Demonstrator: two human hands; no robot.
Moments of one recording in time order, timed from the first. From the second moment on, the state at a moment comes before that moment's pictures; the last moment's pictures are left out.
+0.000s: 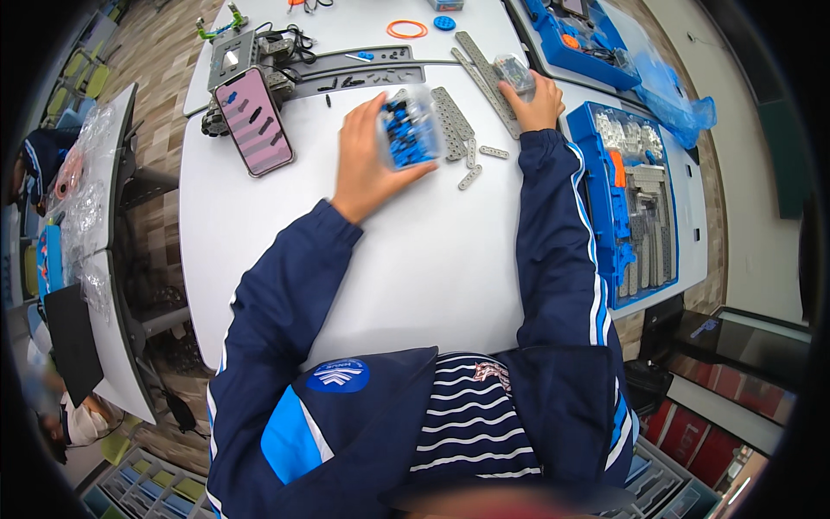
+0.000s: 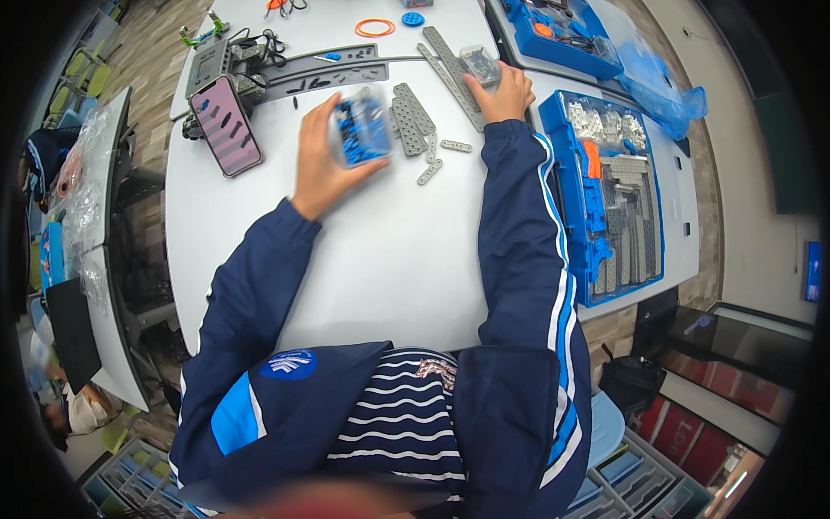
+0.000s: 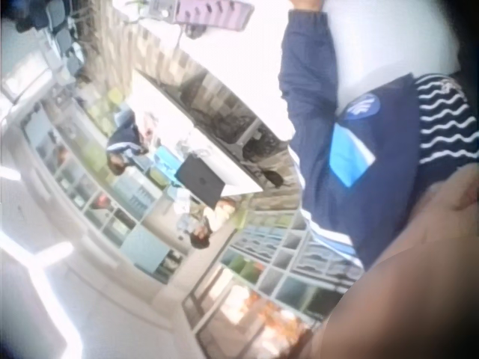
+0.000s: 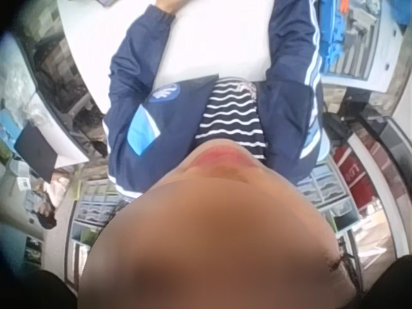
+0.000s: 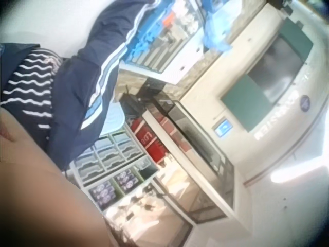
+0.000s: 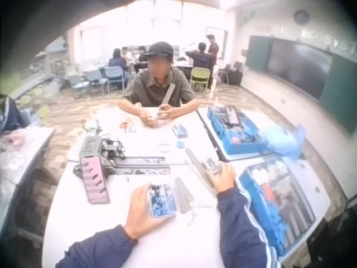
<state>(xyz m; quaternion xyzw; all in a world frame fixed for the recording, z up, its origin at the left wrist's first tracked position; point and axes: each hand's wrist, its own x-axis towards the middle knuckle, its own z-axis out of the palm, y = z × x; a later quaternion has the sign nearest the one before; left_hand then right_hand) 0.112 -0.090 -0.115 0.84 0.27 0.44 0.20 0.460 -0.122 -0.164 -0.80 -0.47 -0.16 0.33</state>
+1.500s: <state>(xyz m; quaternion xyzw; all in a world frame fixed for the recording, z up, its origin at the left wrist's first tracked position) 0.050 -0.144 -0.122 0.87 0.17 0.27 0.37 0.204 -0.262 -0.121 -0.65 -0.75 -0.14 0.08</state>
